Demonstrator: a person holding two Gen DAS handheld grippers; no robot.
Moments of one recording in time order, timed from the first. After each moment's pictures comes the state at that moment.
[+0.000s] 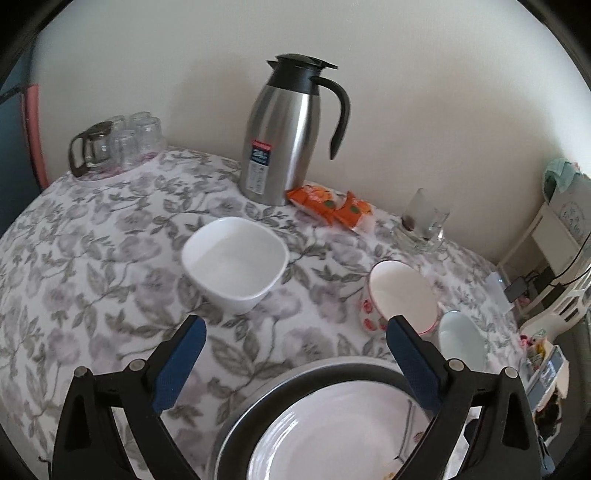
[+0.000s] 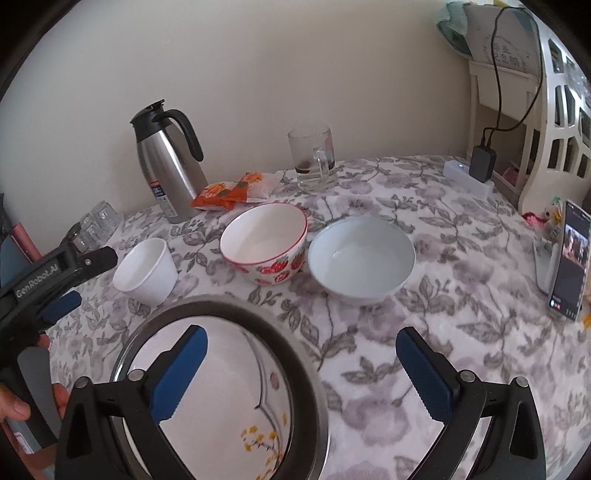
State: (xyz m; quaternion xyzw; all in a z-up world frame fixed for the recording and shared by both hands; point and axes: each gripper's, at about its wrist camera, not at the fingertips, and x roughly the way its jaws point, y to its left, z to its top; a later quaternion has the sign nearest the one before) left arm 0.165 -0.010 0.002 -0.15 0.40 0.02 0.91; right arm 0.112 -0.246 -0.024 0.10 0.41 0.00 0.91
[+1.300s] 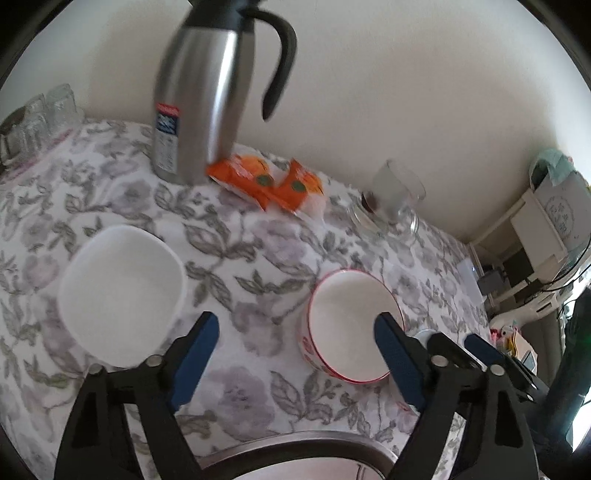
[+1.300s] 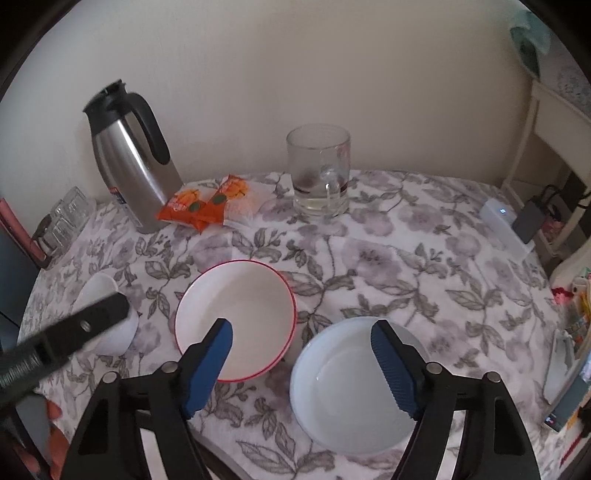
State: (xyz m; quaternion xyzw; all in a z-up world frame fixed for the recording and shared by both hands) left arm 0.272 -0.051 -0.025 -0.17 0.47 -0.08 0.86; right arm 0.267 -0.253 -0.029 0.04 0.48 0.02 0.88
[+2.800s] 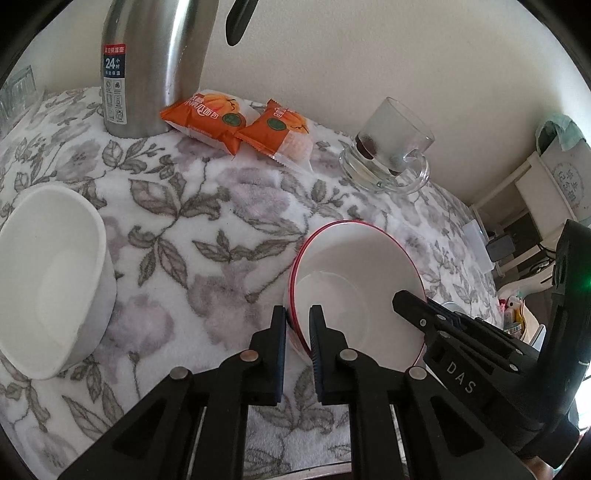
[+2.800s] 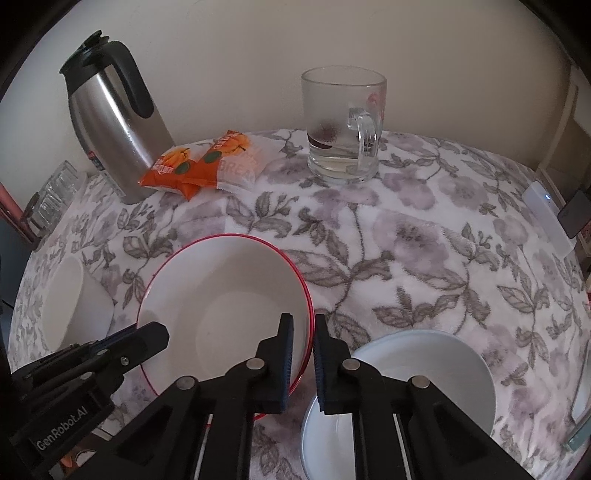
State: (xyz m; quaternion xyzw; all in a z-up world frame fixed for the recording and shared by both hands) left arm 0.296 -0.078 -0.080 -0.16 0.52 -0.12 0.83; right arm 0.306 -0.241 -0.087 0.04 0.52 0.04 0.85
